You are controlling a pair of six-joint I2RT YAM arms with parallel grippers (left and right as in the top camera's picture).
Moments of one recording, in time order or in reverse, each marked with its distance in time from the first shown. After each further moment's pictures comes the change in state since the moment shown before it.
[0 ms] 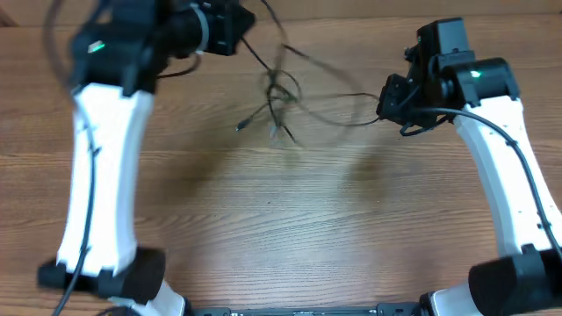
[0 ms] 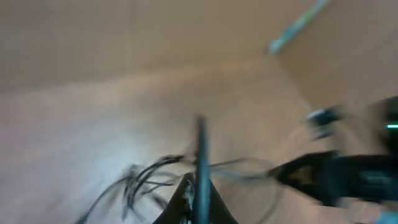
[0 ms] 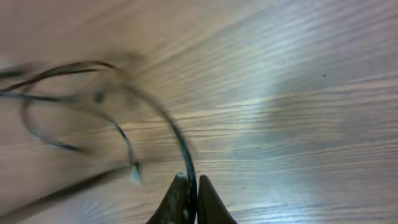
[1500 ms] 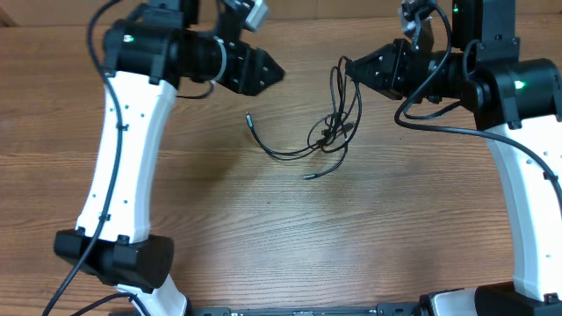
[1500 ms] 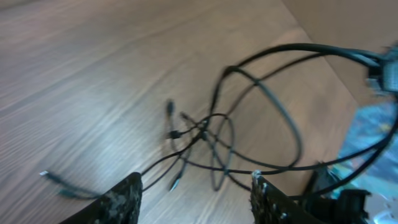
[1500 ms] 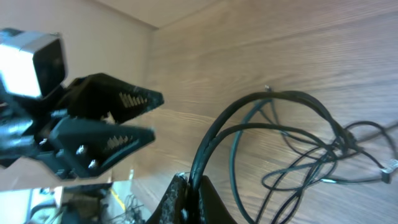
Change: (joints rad) left arm -0.061 0.071 -0.106 -0.200 0.145 0.320; right arm 0.000 -0.090 0.199 0.090 -0.490 0.028
